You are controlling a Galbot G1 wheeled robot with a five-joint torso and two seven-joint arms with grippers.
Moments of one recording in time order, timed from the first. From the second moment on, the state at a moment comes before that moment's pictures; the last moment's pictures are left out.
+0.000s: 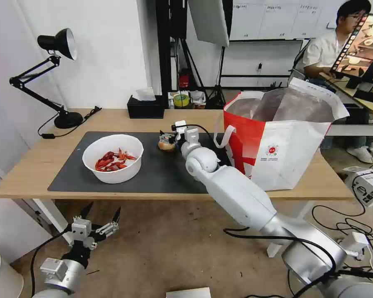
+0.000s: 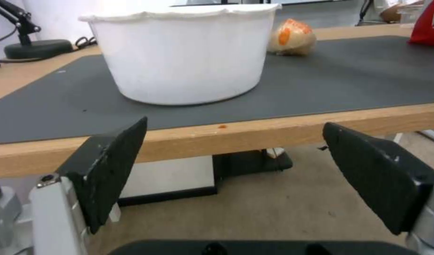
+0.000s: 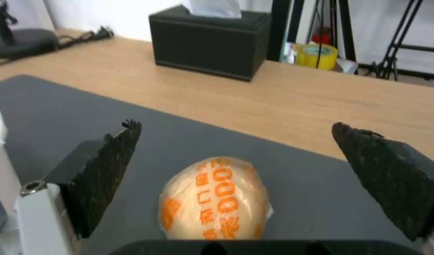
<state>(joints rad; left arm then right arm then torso) 1.75 -1.19 -0.71 -2.04 -0.35 -0.14 0.13 -0.27 1.44 -0.33 1.20 0.70 -0.35 0.35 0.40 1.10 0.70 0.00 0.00</state>
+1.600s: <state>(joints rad) 1.69 -1.15 -0.68 -2.02 -0.39 -0.13 0.13 -0.18 1.53 -0.33 0.95 0.68 -0.52 0.26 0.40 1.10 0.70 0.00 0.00</state>
